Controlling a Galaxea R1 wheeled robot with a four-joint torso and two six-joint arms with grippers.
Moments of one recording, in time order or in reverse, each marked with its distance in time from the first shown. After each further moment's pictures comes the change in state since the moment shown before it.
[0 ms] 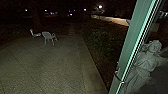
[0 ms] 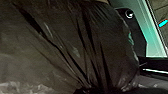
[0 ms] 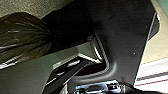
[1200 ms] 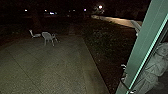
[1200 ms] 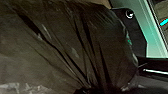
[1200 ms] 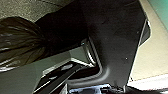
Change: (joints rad) left arm -0.004 0.001 -0.002 0.000 0.002 0.000; right arm 0.011 -0.002 -0.036 0.005 0.000 -0.015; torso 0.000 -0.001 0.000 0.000
